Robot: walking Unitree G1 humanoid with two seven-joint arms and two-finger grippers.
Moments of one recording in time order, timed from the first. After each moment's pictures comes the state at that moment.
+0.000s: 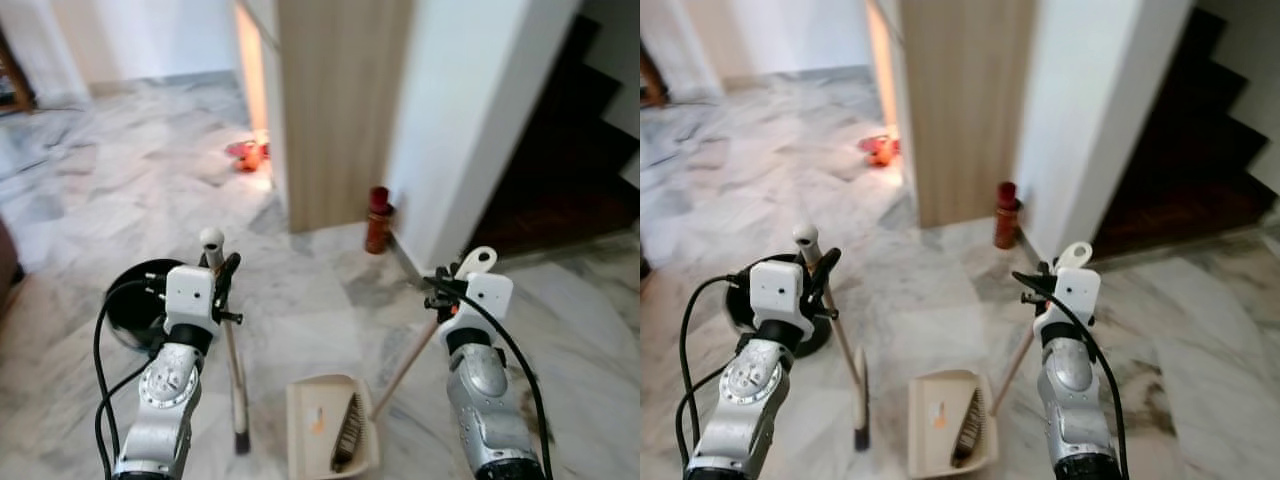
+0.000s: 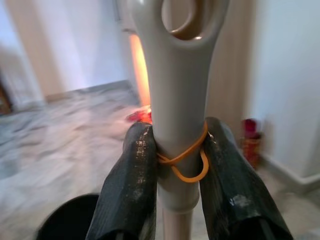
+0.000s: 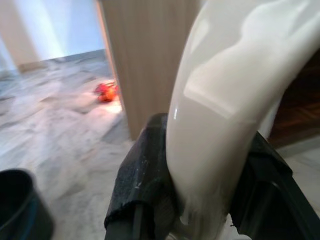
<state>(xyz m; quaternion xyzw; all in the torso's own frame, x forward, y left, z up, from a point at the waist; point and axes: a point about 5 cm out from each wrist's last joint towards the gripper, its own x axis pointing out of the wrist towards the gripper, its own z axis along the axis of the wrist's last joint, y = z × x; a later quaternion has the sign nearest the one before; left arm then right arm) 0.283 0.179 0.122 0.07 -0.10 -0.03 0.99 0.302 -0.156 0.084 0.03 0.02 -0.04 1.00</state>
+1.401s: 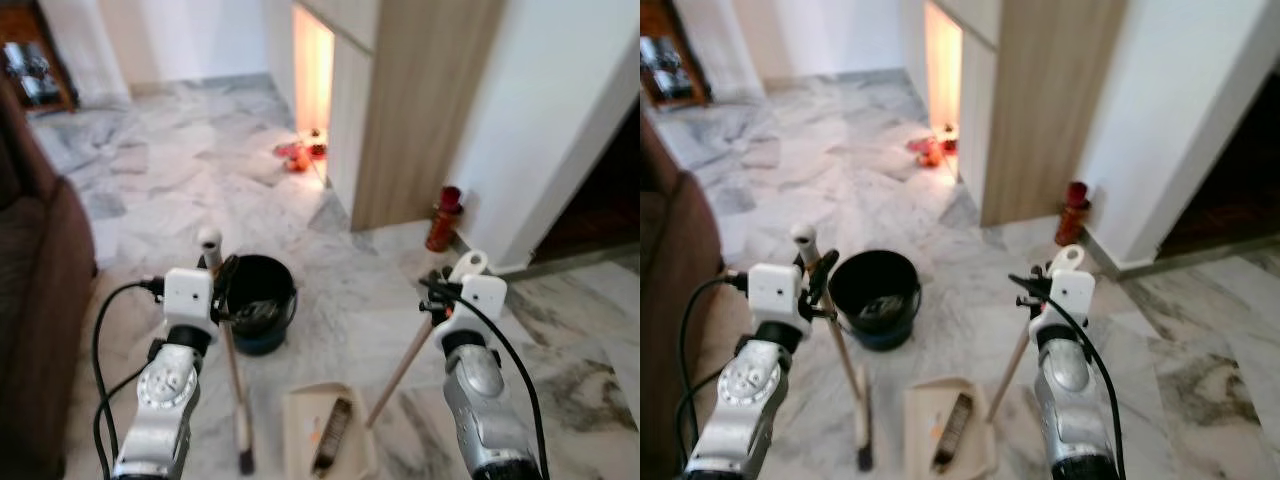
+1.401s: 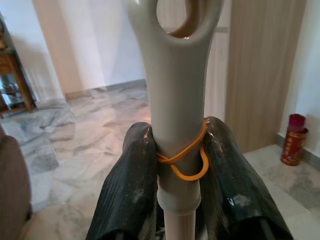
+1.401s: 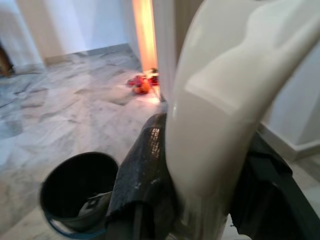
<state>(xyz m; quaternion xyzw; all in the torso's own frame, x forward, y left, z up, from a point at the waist) 0.284 0.178 0.123 0.07 -0.10 -0.02 0.99 0.303 -0.149 0.082 0.03 0.03 -0.02 1.00</state>
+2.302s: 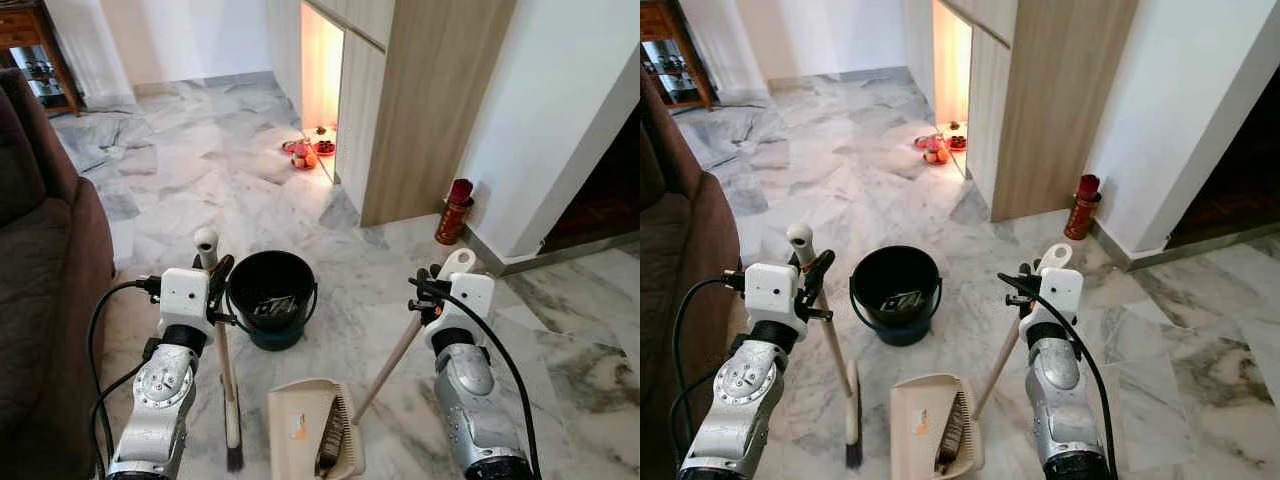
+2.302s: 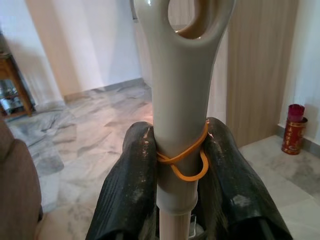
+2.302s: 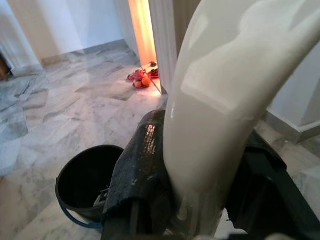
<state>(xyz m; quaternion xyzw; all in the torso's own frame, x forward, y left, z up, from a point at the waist) 0.285 0.173 0.123 0.08 -0.10 -0.03 0.99 0.302 -0.152 0.081 0.05 0.03 -0.02 1.00</state>
